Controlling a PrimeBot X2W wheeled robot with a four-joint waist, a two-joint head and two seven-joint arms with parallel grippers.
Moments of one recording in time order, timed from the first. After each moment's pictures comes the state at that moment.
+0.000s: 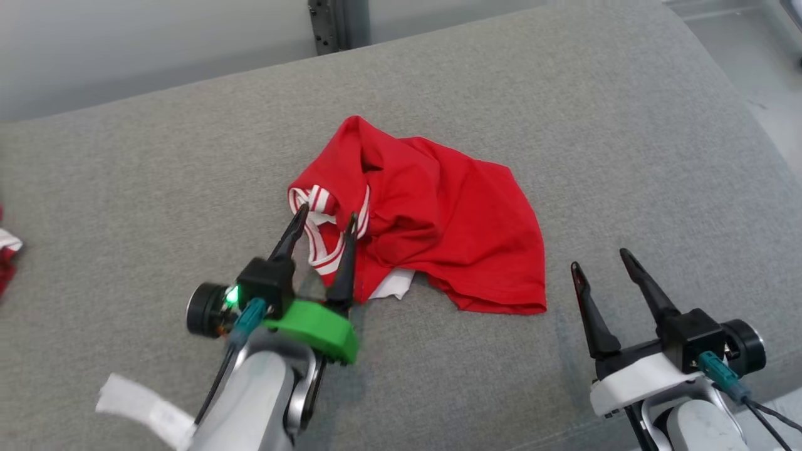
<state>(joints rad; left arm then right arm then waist) -0.40 0.06 -0.46 0.43 -0.33 0.07 -0.26 -0.06 -0.10 0.10 0.13 0.04 0.13 -0.26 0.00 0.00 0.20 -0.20</state>
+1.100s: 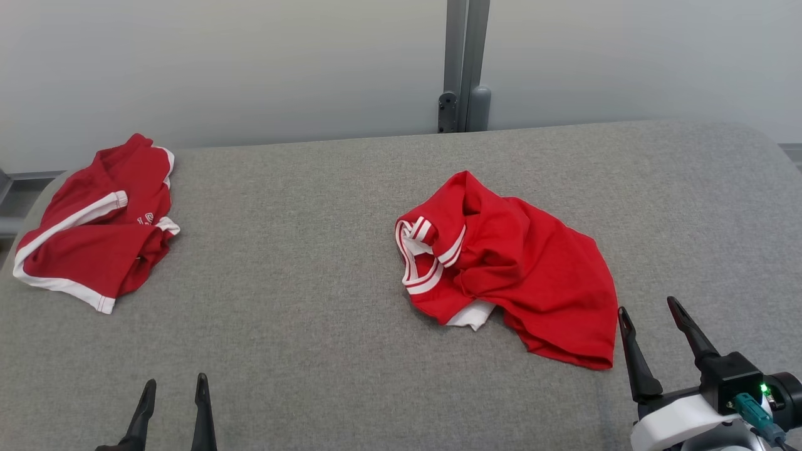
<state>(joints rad) 0.18 0.06 0.07 0.15 -0.16 -0.10 -0.26 0.07 -0.13 0.00 0.12 0.01 0.13 -0.26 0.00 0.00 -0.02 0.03</state>
